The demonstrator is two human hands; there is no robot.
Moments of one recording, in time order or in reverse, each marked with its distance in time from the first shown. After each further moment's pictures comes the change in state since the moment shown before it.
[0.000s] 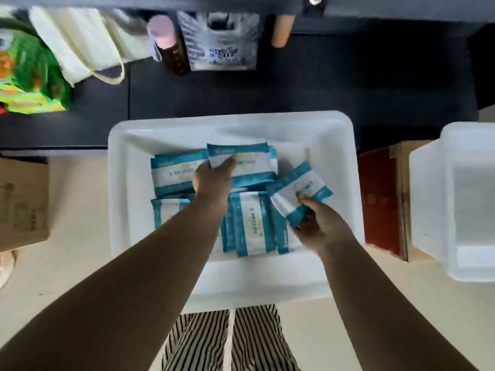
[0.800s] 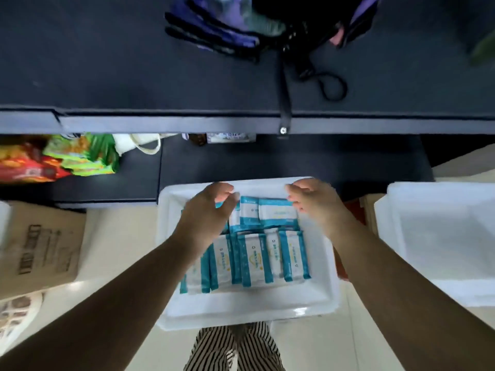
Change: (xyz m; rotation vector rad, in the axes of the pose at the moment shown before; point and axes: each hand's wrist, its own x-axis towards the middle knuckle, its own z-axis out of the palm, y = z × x) left_hand -0.125 0.118 -0.074 0.685 -0.170 0.608; right_hand -0.134 -0.071 0.074 -1.098 -0.019 -0.730
